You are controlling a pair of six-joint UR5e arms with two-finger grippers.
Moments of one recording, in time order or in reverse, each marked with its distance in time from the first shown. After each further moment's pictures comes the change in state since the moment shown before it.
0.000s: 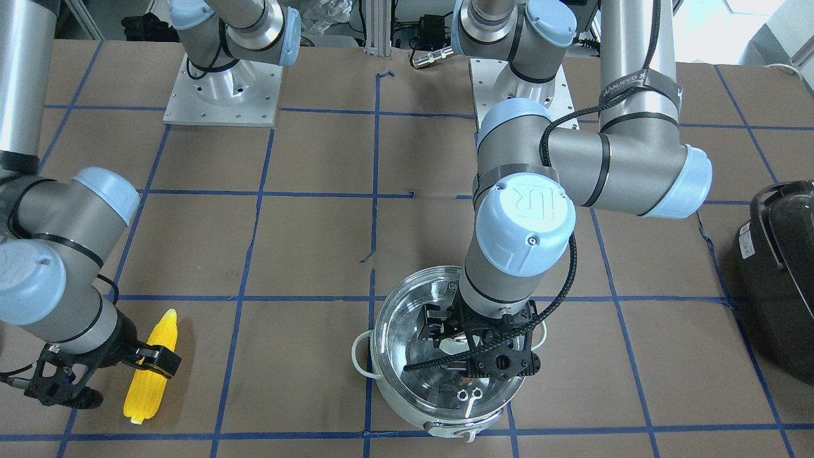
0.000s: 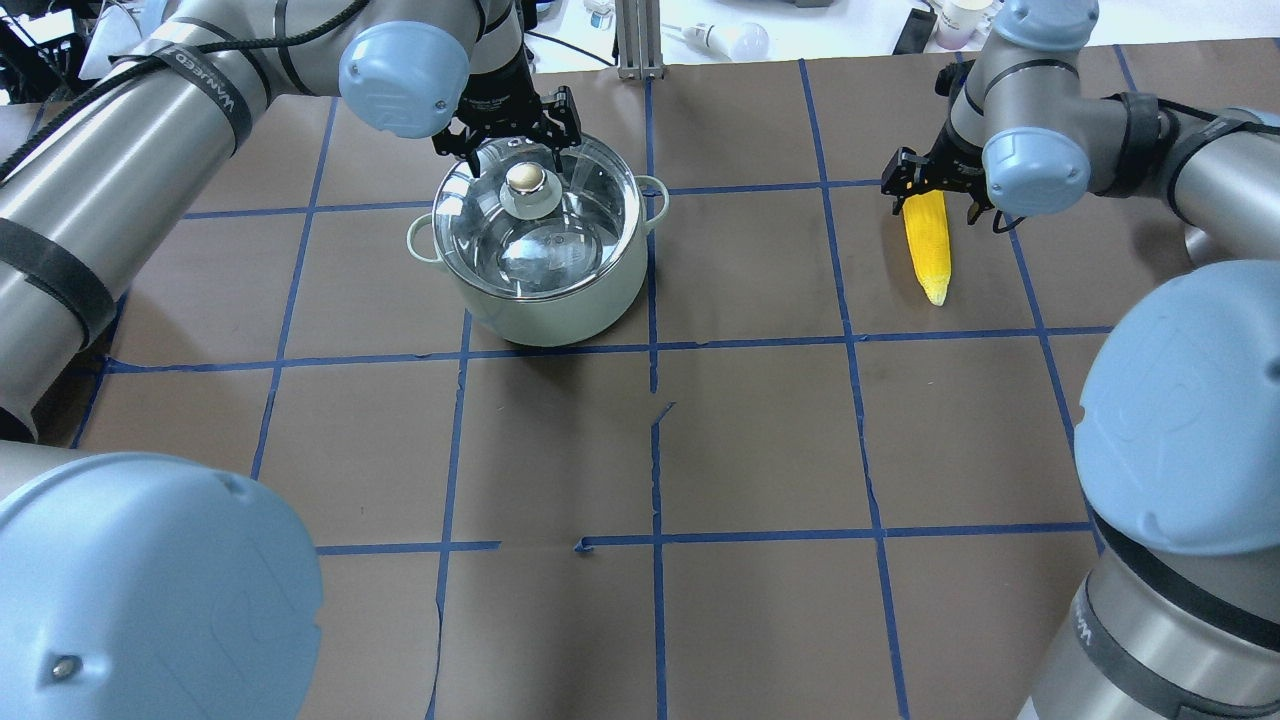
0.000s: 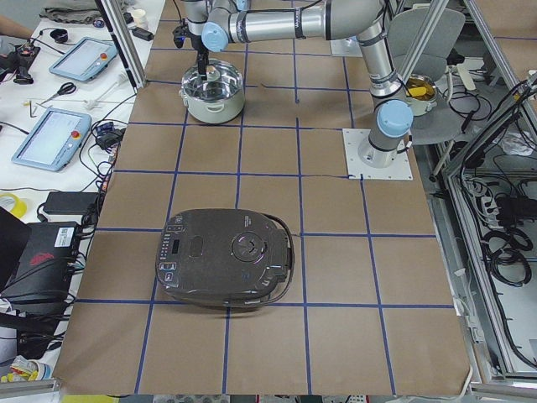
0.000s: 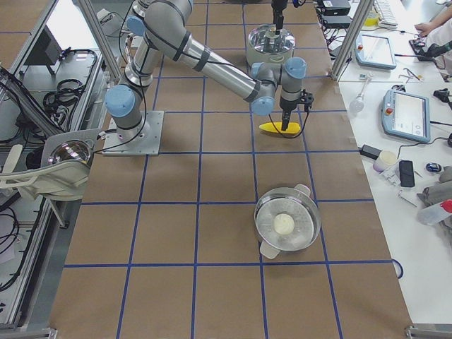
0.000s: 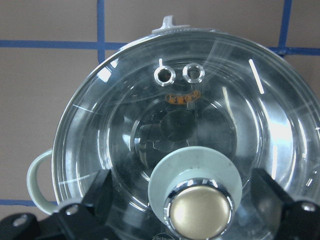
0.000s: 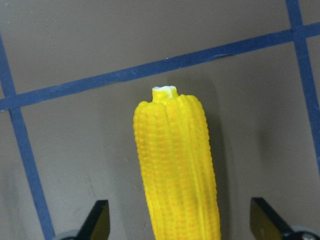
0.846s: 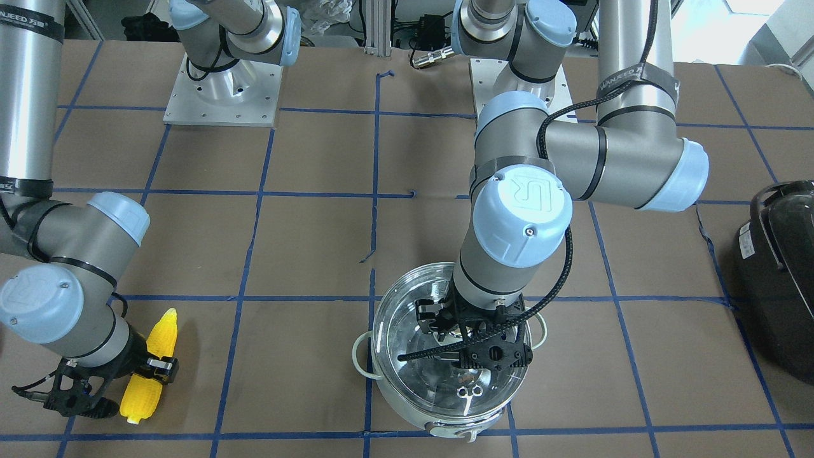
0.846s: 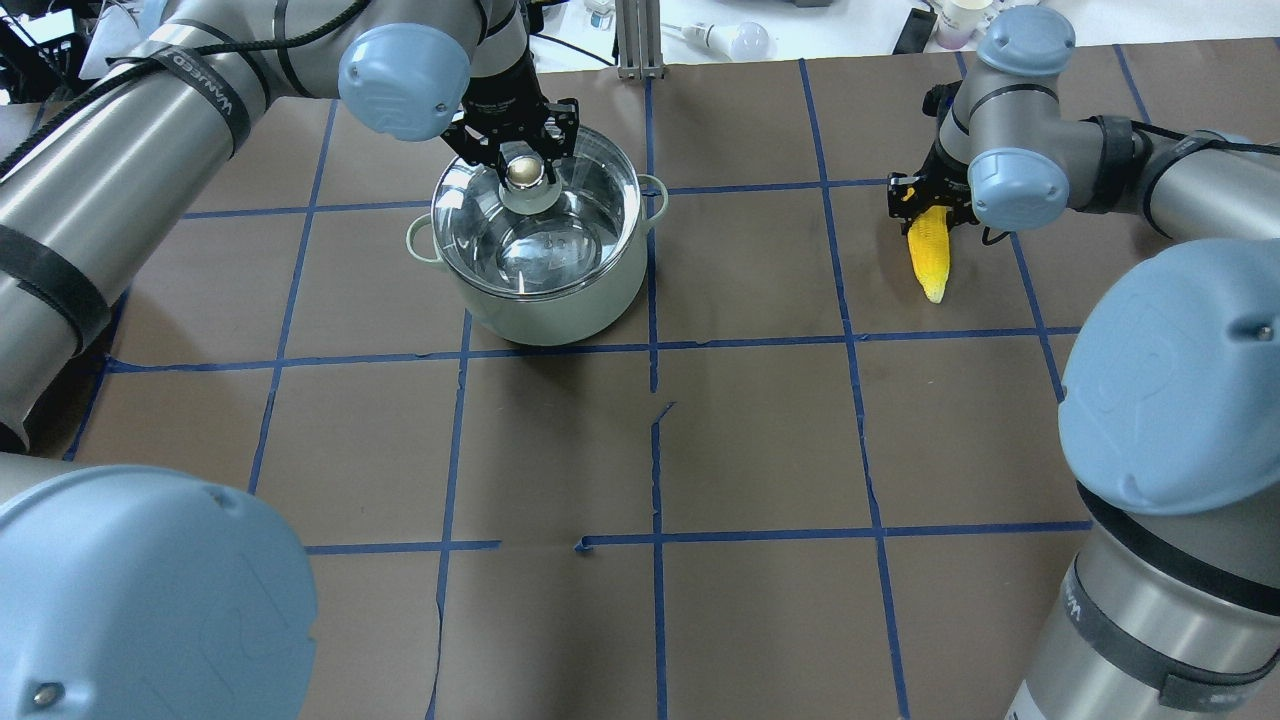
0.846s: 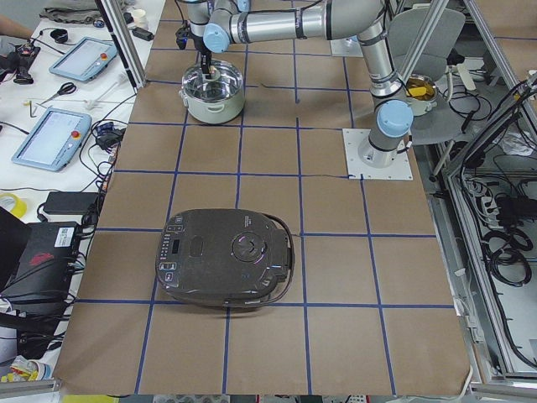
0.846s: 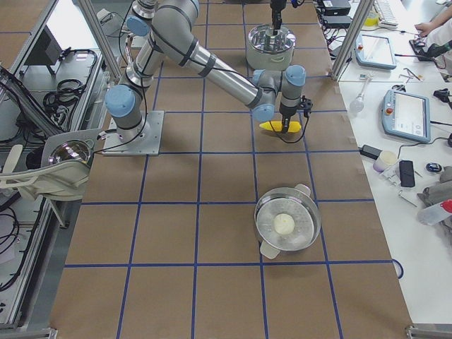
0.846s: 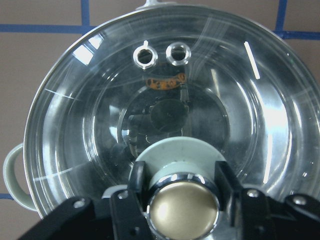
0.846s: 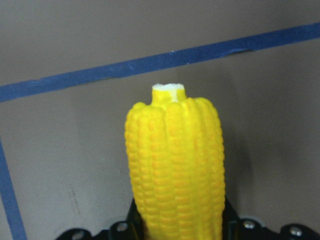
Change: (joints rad) left arm -0.003 0.025 -0.005 -0.009 -0.040 -0.003; right arm 0.000 0.010 -0.001 0.003 -0.009 -0.058
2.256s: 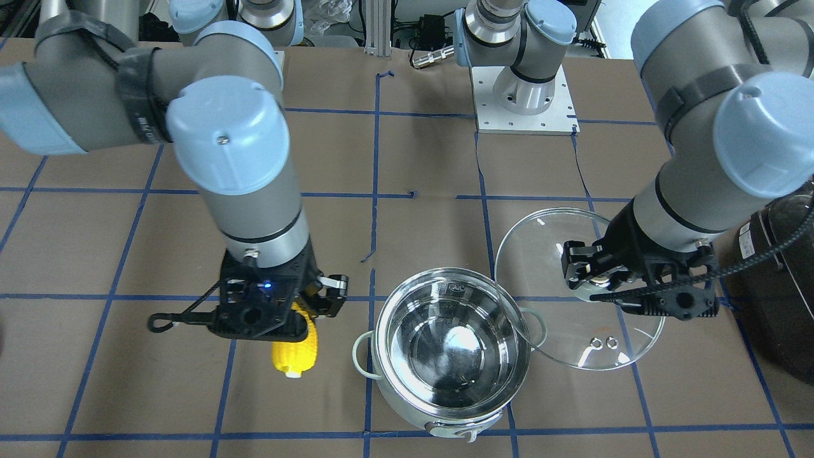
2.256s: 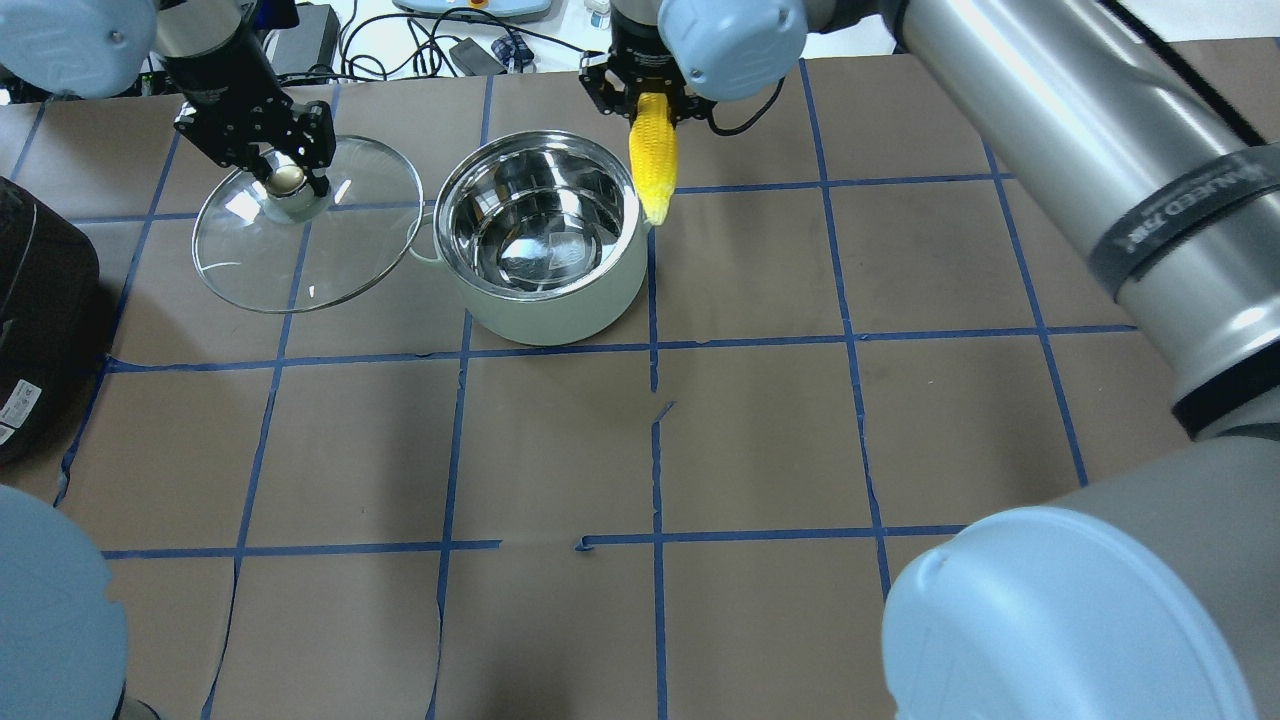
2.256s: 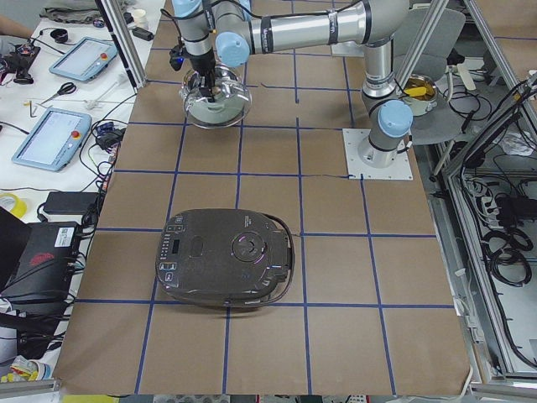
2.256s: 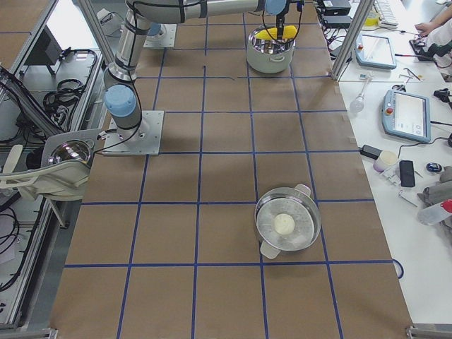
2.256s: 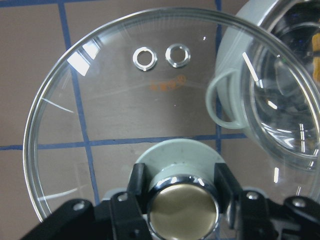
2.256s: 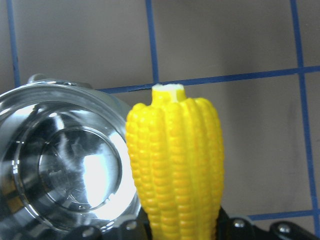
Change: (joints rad) left arm 0.354 0.156 -0.132 -0.142 0.048 0.442; right arm 0.527 -0.035 -0.465 0.392 0.006 0.468
